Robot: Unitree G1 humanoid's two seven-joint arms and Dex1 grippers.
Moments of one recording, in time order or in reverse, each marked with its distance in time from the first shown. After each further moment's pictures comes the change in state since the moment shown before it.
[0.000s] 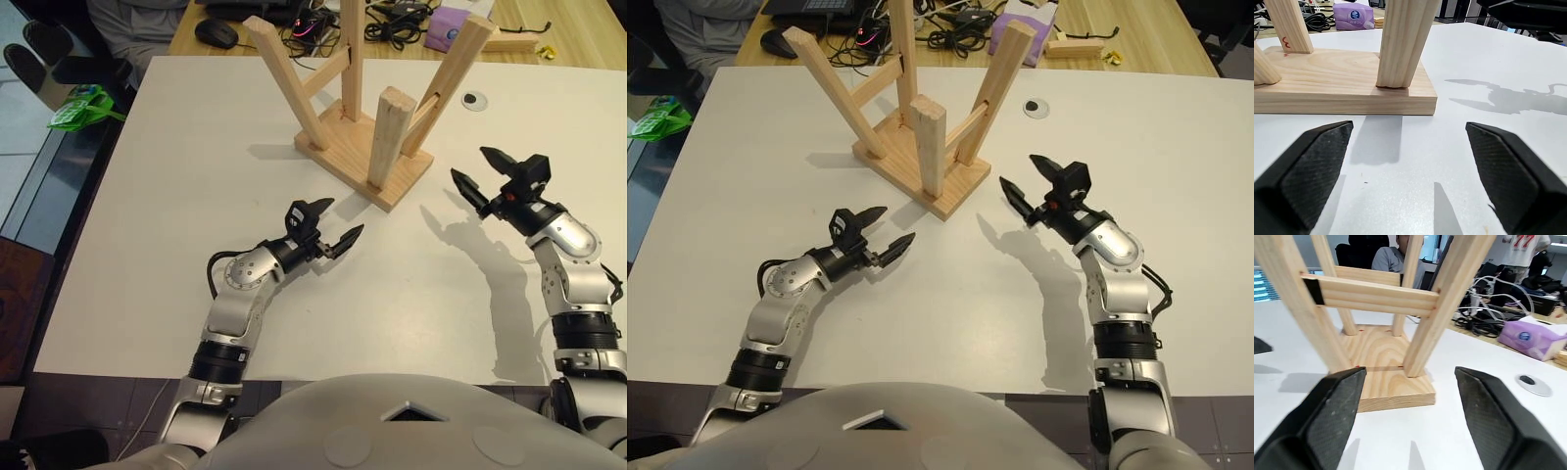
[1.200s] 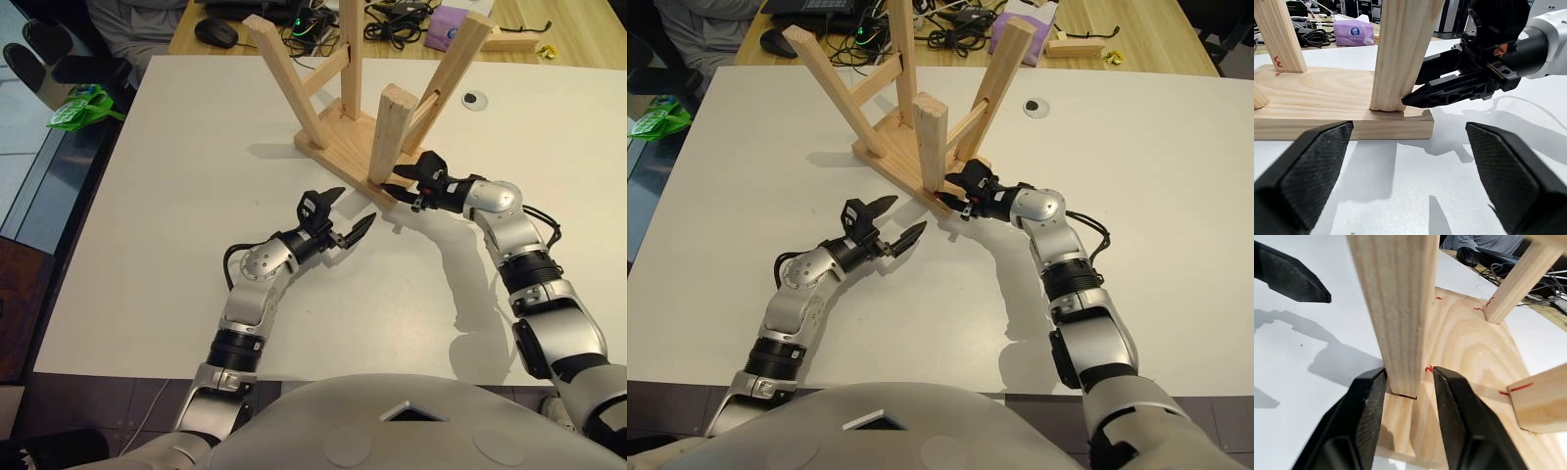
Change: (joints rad) left arm -0.069 -0.075 -0.019 0.083 0.012 -0.063 0.039; right arm -0.396 0.185 0.241 0.521 -0.311 -0.132 0.110
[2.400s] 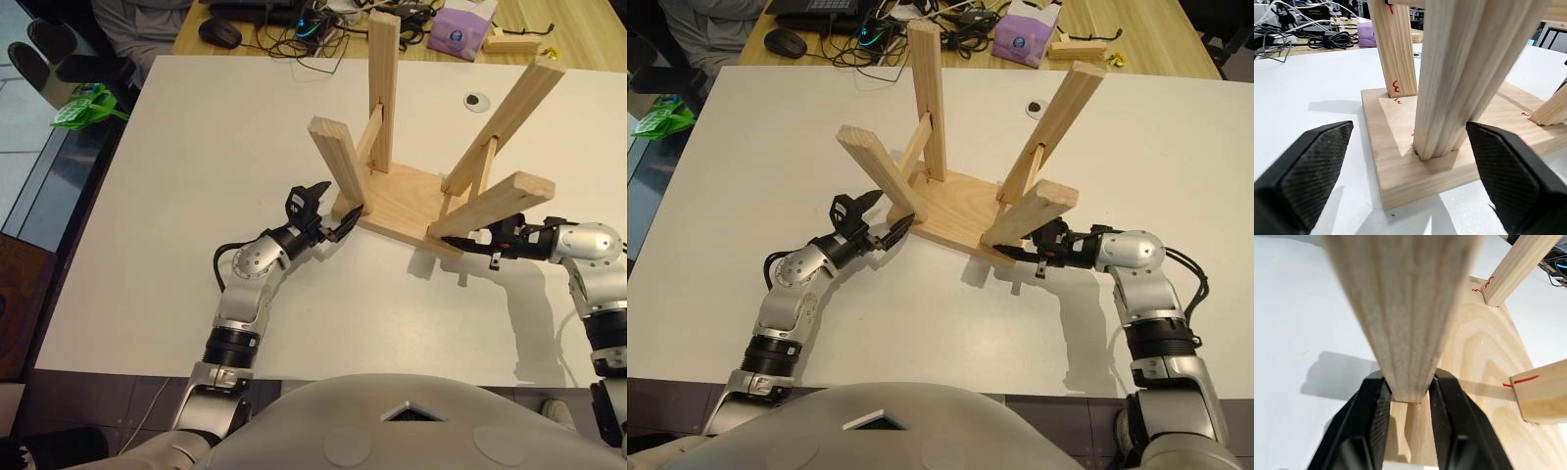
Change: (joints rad) left arm -0.002 0.012 0.043 0.031 0.019 -0.030 0.017; right arm 0.387 -0.381 -0.129 -0.331 0.161 -0.125 0.354
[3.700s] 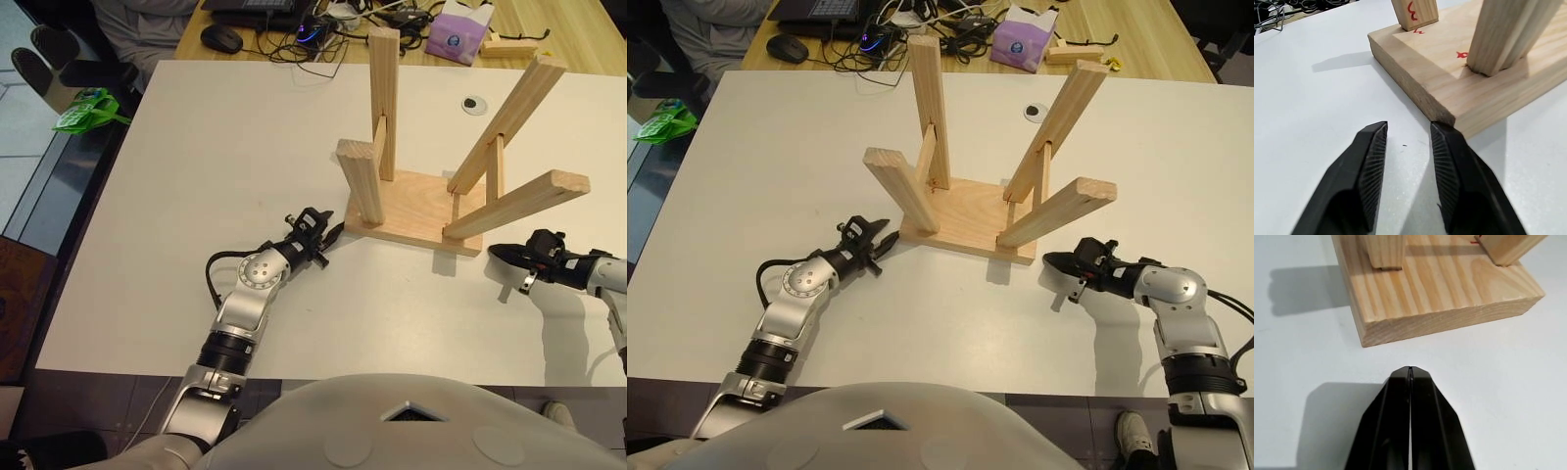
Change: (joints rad) left arm 0.019 0.067 -0.097 0.055 0.197 0.006 0.088; right arm 0.169 -0.100 -0.100 0.049 -0.068 0.058 -0.177
